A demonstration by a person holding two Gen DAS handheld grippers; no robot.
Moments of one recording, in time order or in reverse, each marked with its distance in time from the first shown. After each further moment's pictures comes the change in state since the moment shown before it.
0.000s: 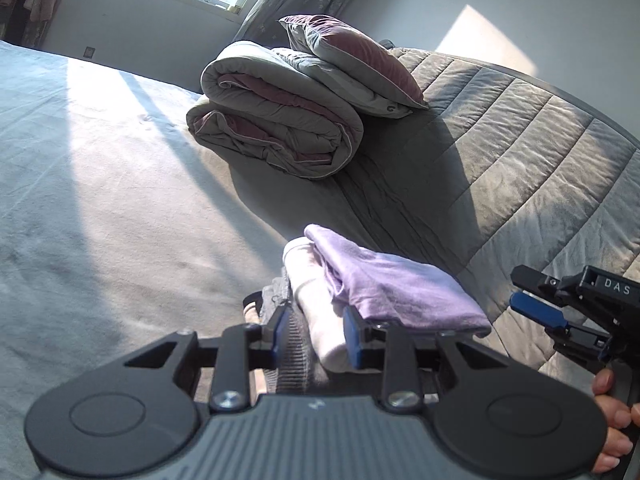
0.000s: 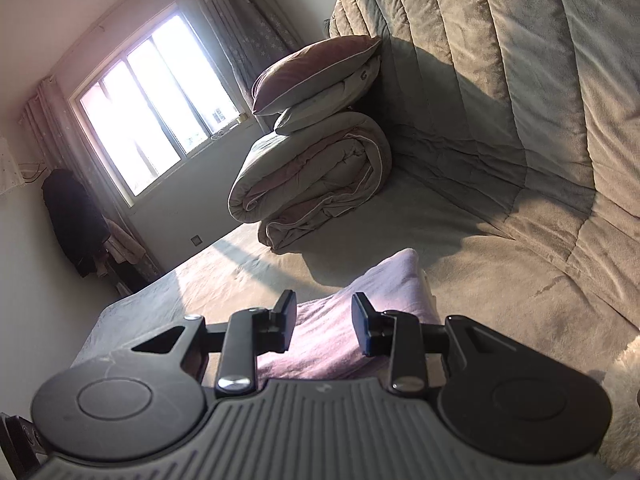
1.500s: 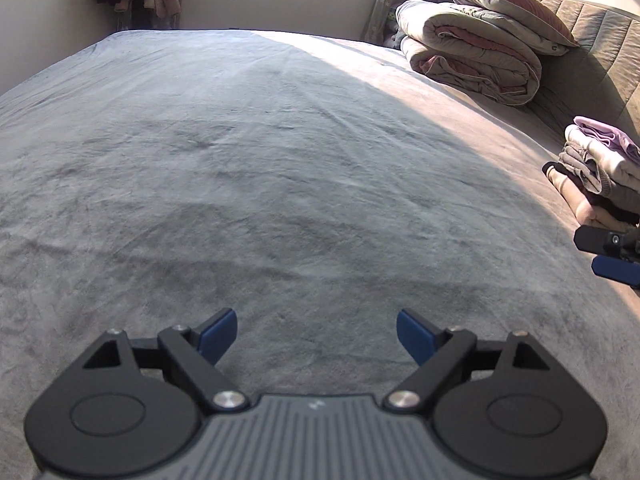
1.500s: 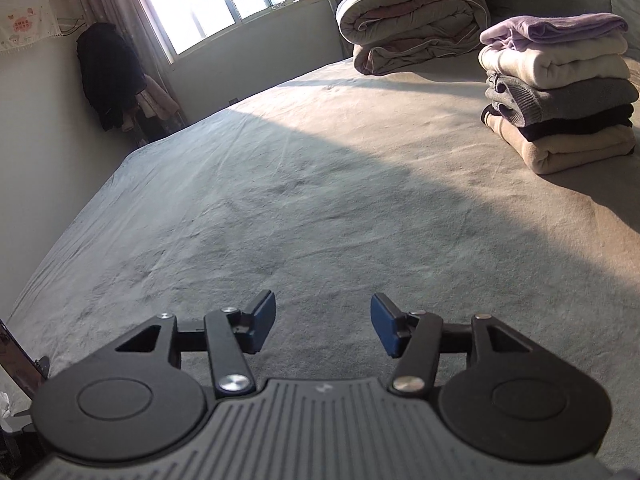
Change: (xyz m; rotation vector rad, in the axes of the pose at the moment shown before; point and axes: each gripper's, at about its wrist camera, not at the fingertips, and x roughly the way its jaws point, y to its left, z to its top) left arm -0.216 0.276 -0.115 0.092 0.145 0.453; right arm -0.005 0.218 -0.299 -0.198 0.280 -0.012
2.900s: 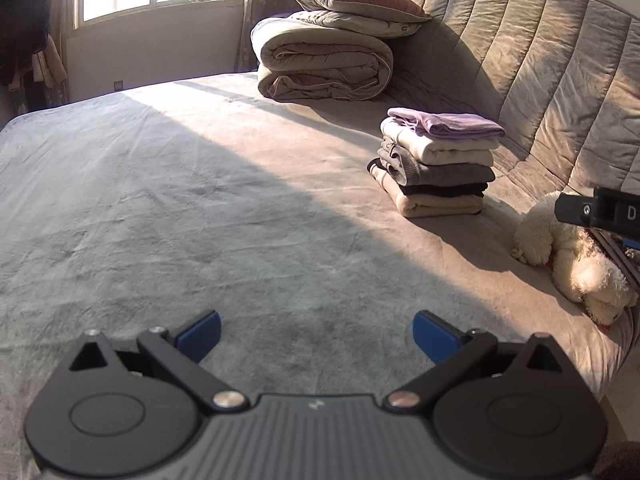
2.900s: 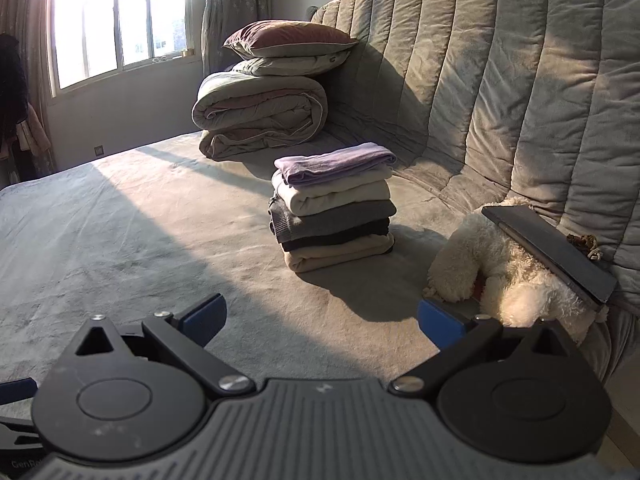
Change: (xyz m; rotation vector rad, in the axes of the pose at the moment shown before) left arm -0.128 -0.185 0.027 0.259 -0.037 -0.194; right arm -0.188 -0.051 0.047 -0.042 -0.199 -0.500
